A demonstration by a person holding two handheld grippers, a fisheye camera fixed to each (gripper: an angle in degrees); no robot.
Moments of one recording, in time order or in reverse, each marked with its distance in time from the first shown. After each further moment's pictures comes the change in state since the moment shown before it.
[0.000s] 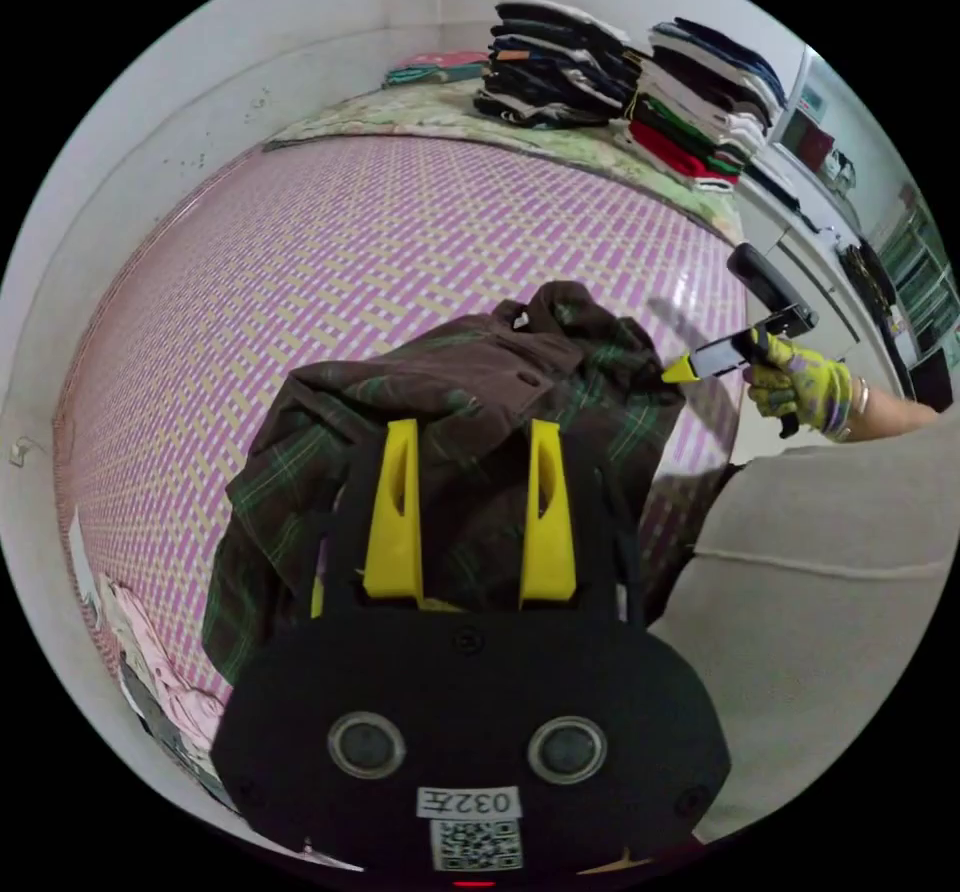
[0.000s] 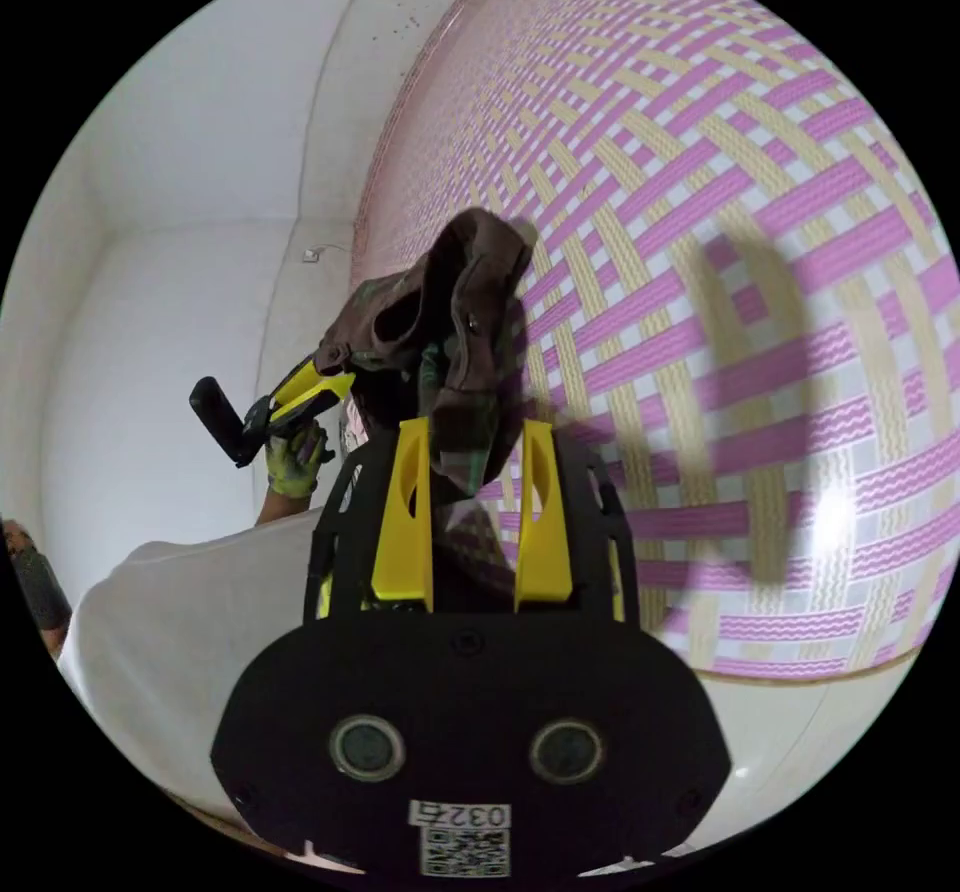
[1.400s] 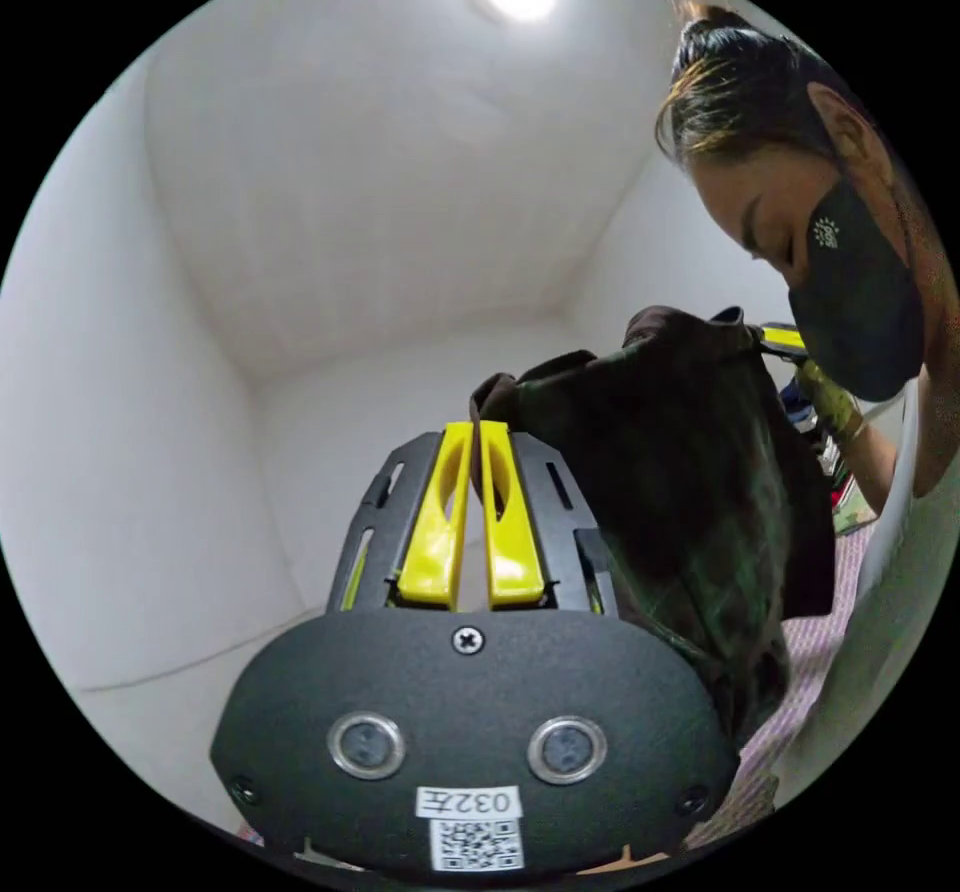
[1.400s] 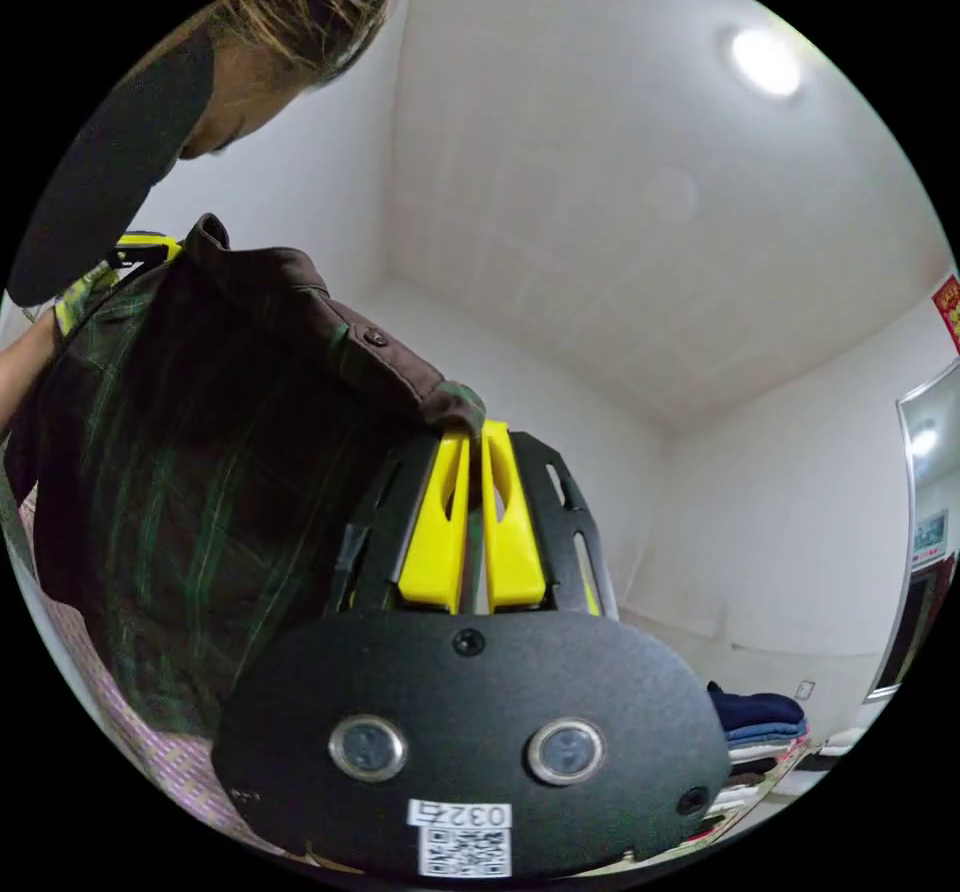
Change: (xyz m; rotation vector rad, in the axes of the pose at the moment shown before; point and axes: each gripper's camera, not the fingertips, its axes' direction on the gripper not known) left arm 0.220 0.321 -0.578 1.298 -0.845 0.081; right arm -0.498 0.436 -0.195 1.473 0.880 -1.395
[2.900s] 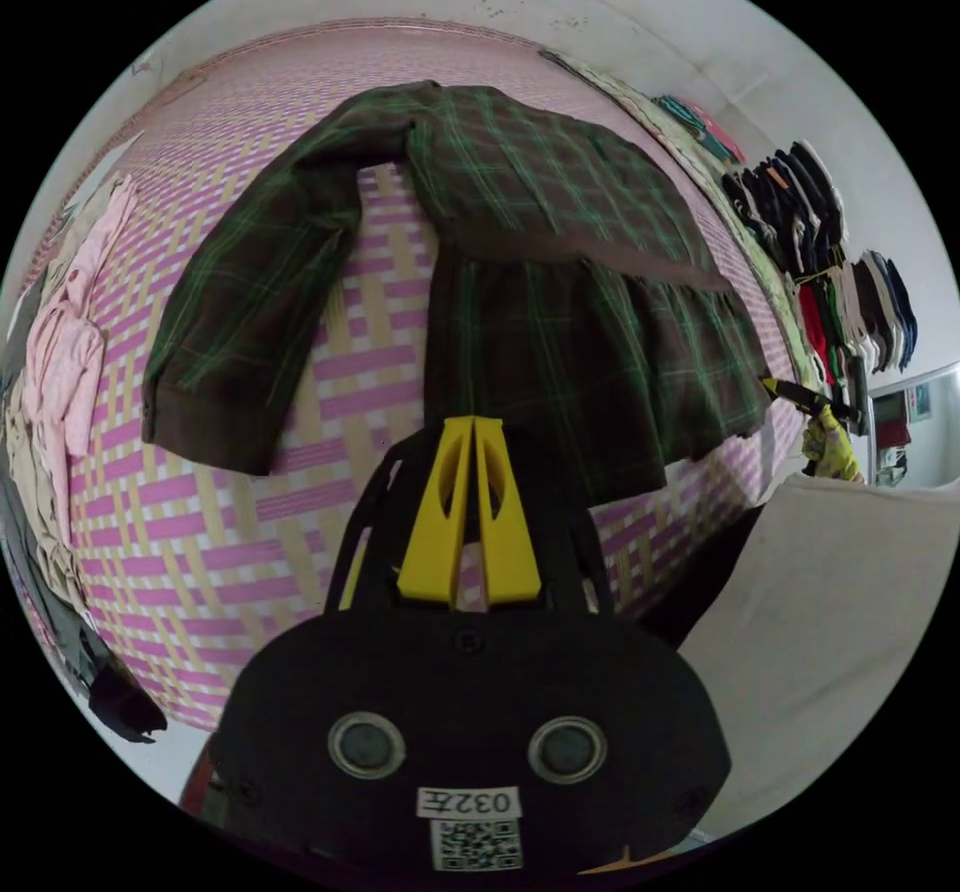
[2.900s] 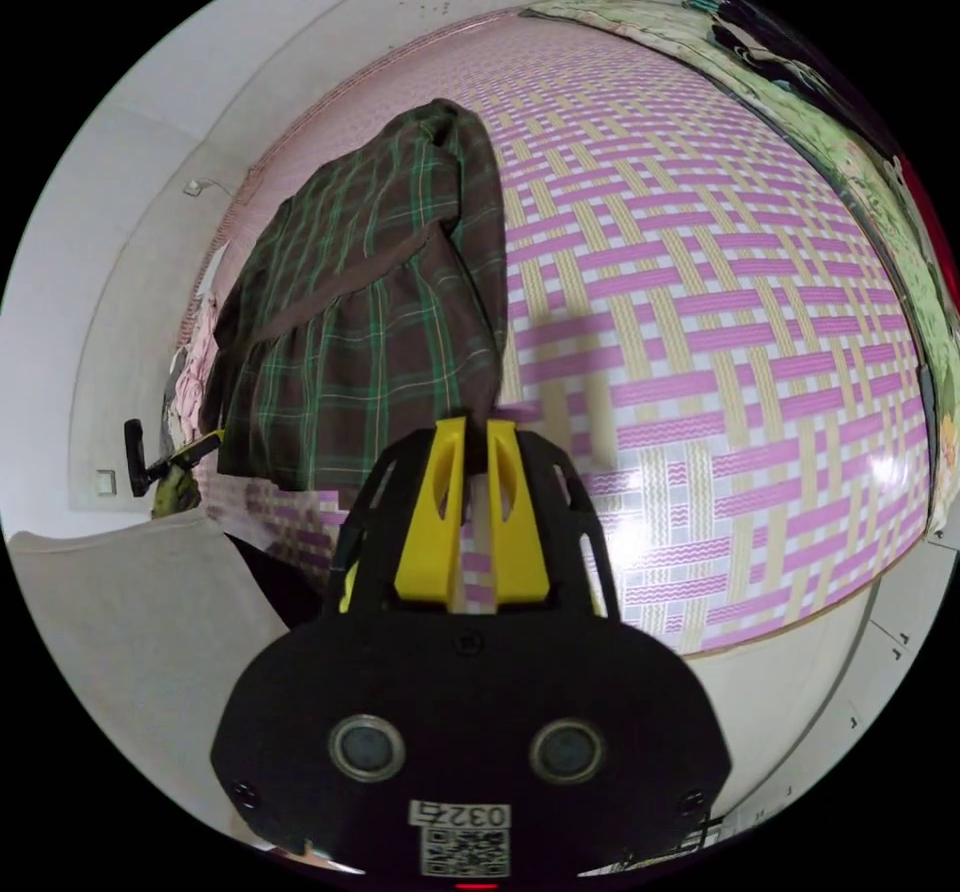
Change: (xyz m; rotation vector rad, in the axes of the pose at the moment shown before) left arm 0.170 0.543 0.329 -1.595 0.466 -0.658; right arm -0.154 0.586 0.269 -1.643 -0.587 0.751
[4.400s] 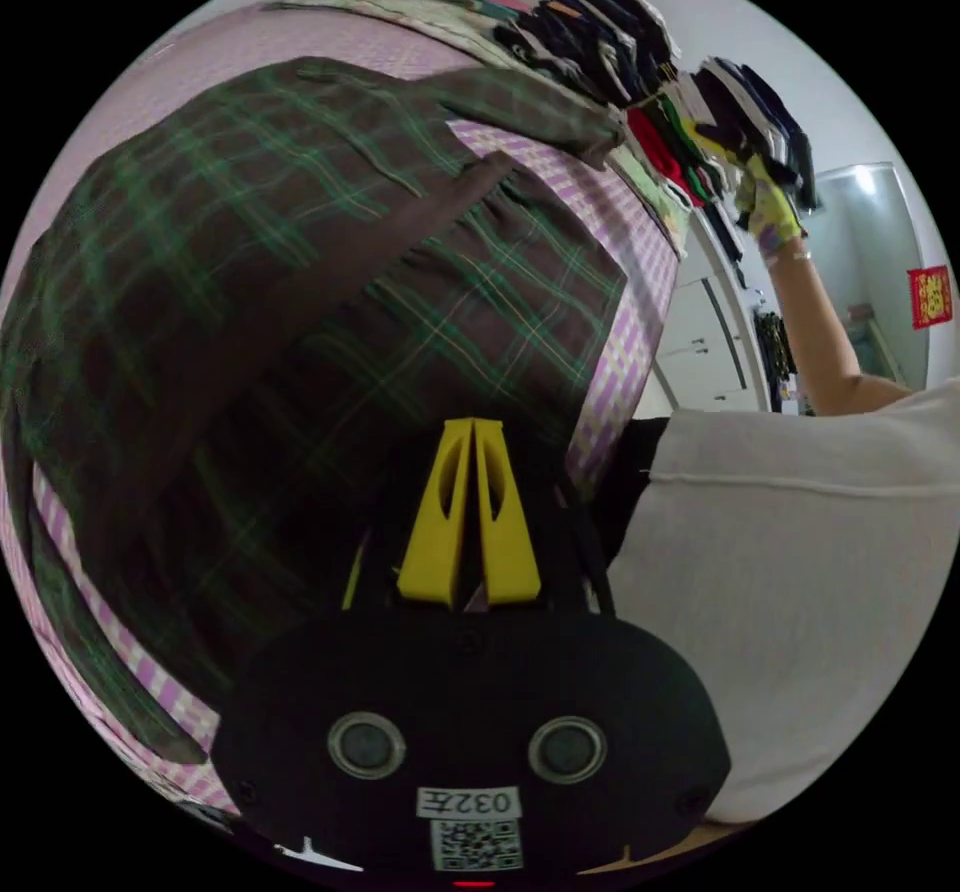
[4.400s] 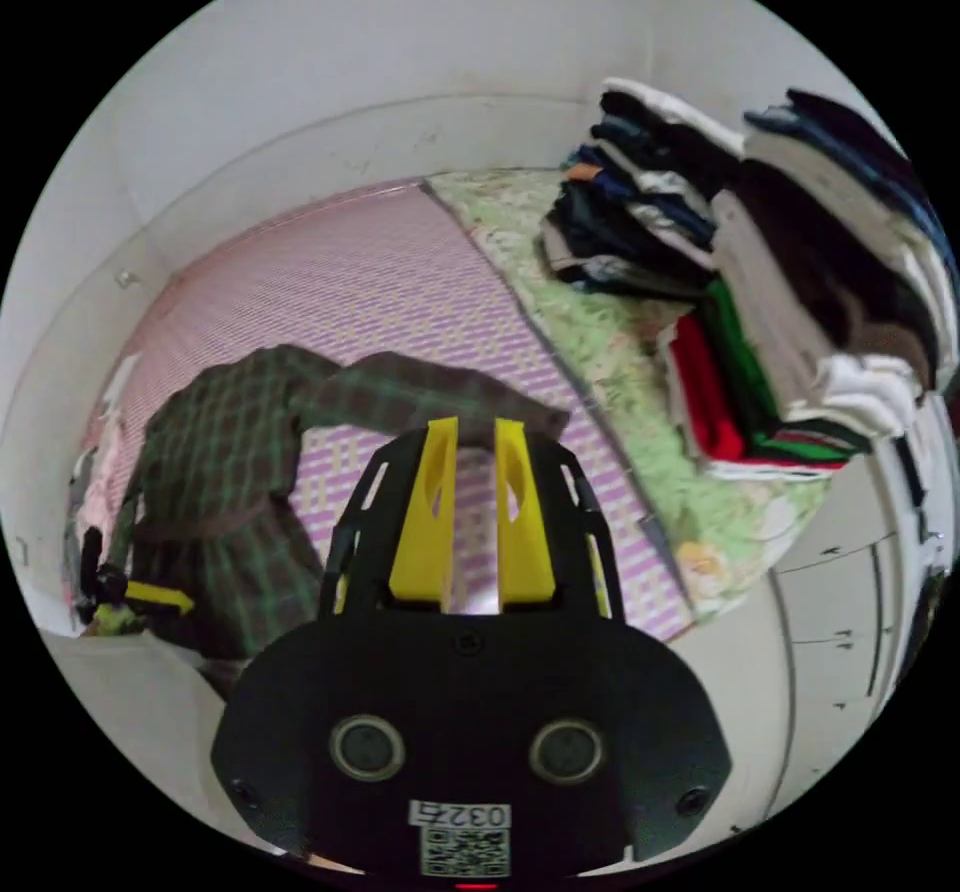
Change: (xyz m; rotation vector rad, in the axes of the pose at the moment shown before) left arm 0.203 -0.101 0.116 -0.275 0.282 0.488; right arm 0.022 -0.058 -0.128 0.444 0.456 0.059
